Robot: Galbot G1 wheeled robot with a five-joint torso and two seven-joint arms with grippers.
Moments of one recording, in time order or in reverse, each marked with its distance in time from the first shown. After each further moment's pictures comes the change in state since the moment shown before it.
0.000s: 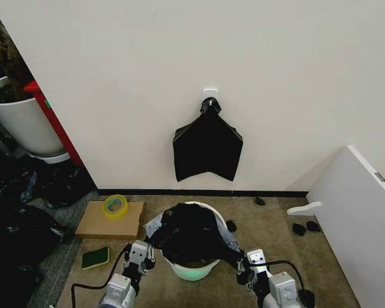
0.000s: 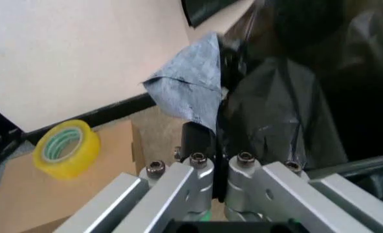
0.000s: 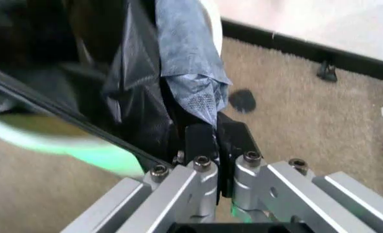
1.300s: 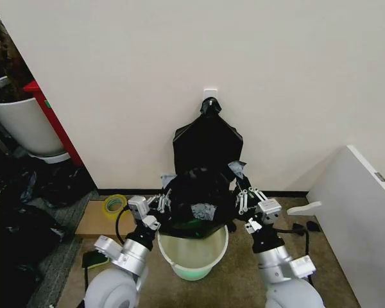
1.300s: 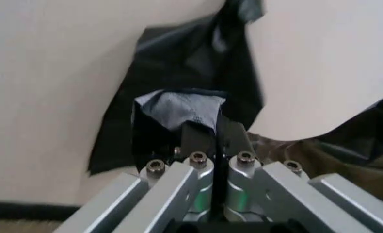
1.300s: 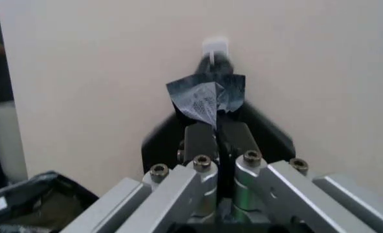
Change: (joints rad) left arm -0.198 -0.256 -0.095 0.034 -0.468 -0.304 0.366; right arm 0.106 0.333 0.199 -0.126 -0.374 0.709 -0.400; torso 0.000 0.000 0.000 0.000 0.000
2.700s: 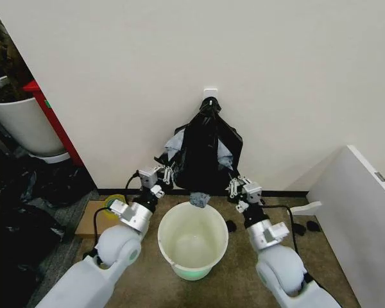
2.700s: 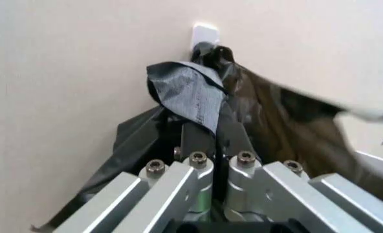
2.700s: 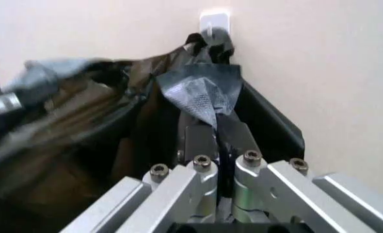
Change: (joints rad) left arm -0.285 0.091 0.046 0.098 0.150 -0.055 0.059; right arm 0.126 -0.008 0.019 -0.061 0.114 -0.062 -0.050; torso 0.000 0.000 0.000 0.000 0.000
